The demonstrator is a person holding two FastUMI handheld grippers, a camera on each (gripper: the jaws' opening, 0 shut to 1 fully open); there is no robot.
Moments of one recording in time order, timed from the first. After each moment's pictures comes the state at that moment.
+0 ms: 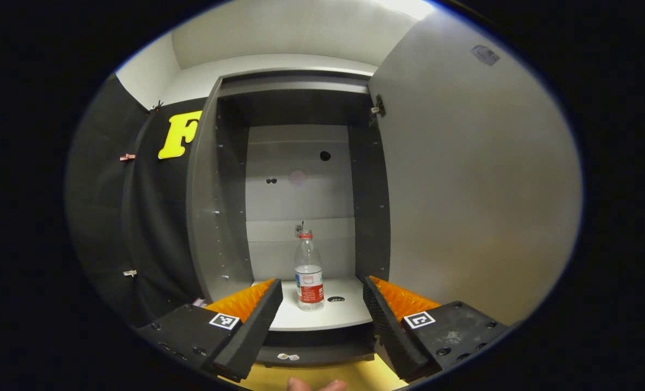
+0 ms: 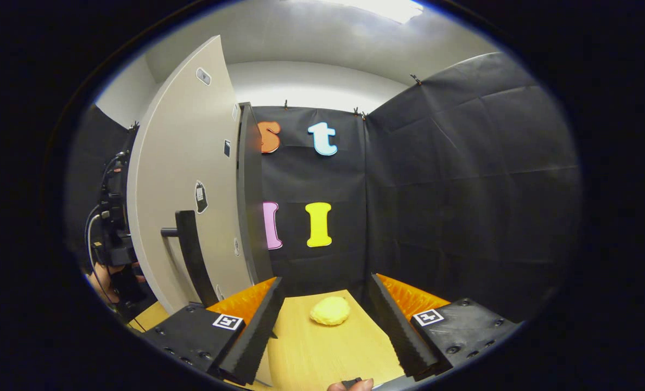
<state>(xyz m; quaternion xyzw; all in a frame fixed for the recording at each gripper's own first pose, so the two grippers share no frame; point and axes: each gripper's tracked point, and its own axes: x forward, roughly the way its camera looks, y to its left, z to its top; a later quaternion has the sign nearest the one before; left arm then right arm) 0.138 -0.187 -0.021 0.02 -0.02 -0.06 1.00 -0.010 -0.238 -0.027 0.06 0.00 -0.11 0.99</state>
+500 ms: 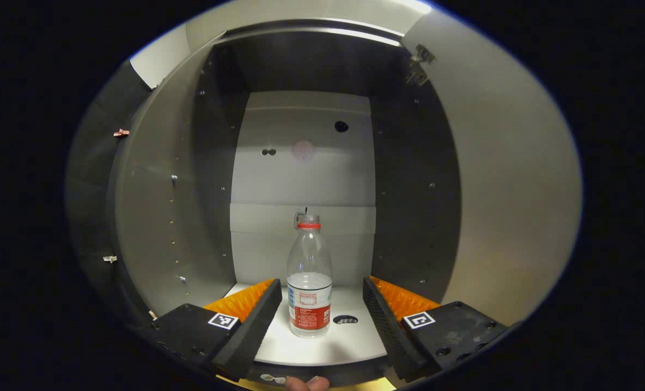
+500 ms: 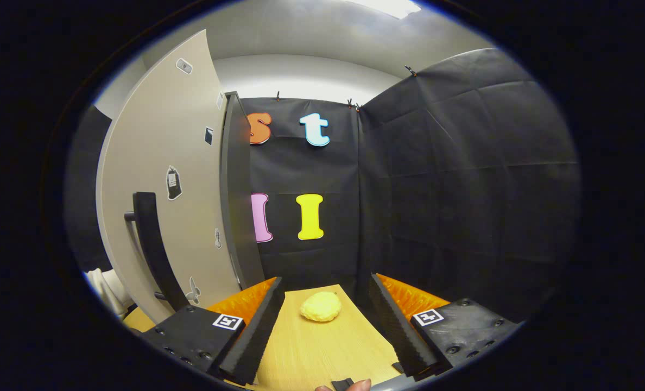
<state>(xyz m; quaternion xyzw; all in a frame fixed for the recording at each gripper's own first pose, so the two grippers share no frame) 0.285 -0.184 -0.065 0.00 0.00 -0.04 1.00 0.014 -0.272 -0.048 0.06 0.02 -0.12 0.99</state>
